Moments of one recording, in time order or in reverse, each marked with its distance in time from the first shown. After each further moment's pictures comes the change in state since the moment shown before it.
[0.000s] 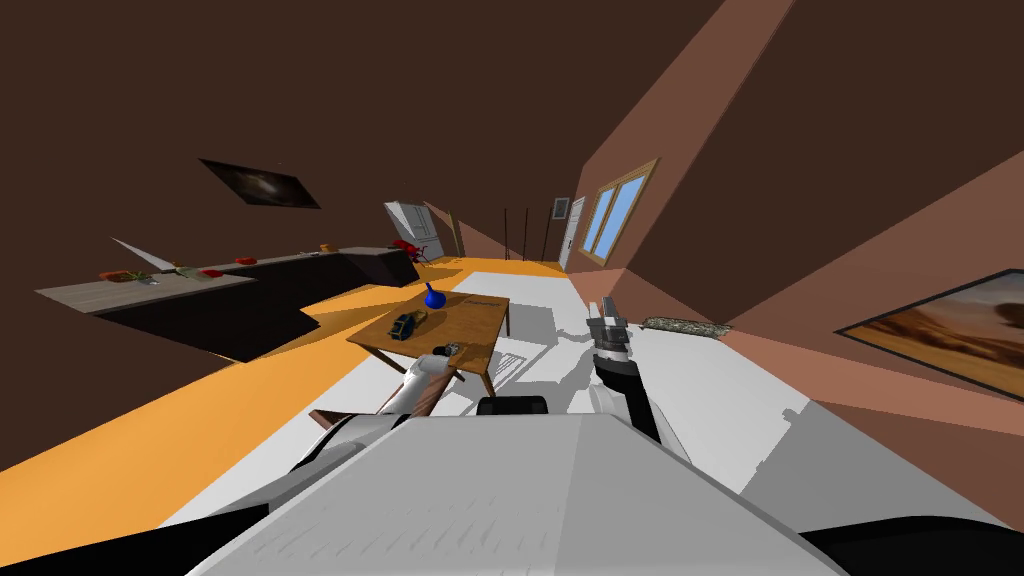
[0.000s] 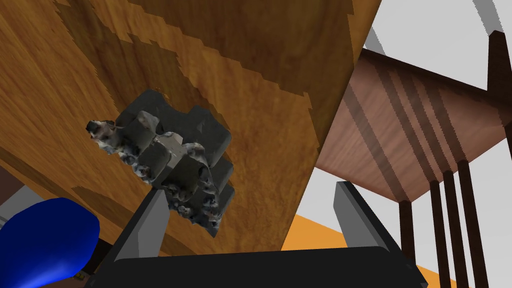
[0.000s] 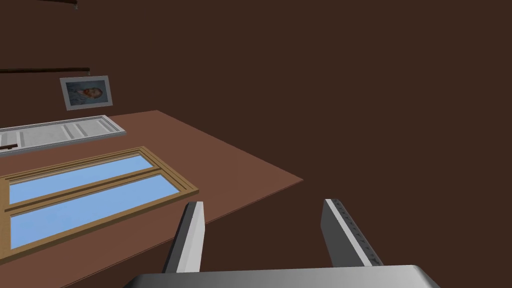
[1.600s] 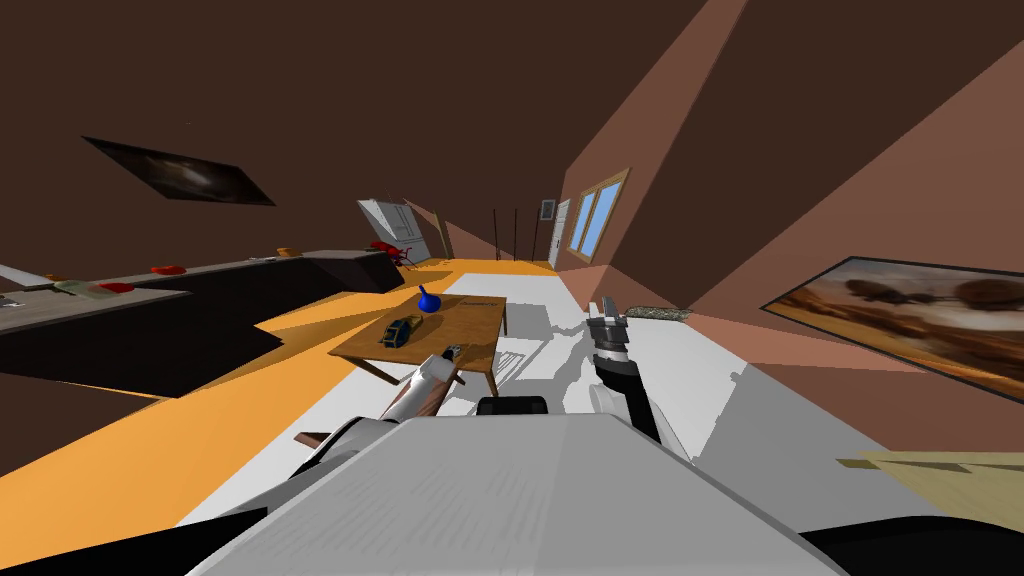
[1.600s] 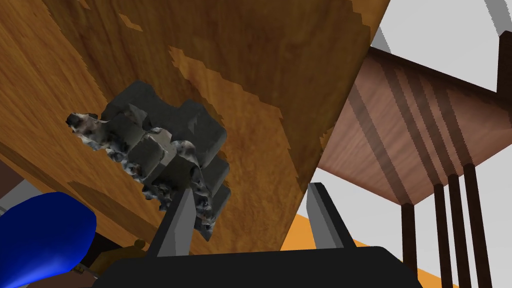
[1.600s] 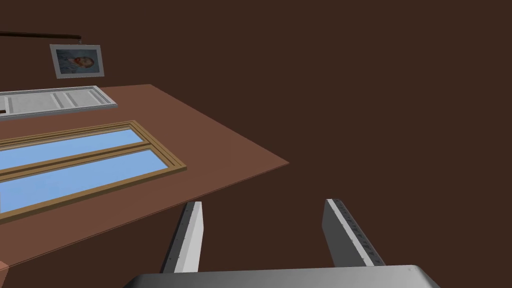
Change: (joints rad) left arm 0.035 -0.012 -0.141 -0.047 -0.169 0.055 0.373; right arm 0.000 0.000 0.000 0.000 0.000 0.000 0.000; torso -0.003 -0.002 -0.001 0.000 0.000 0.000
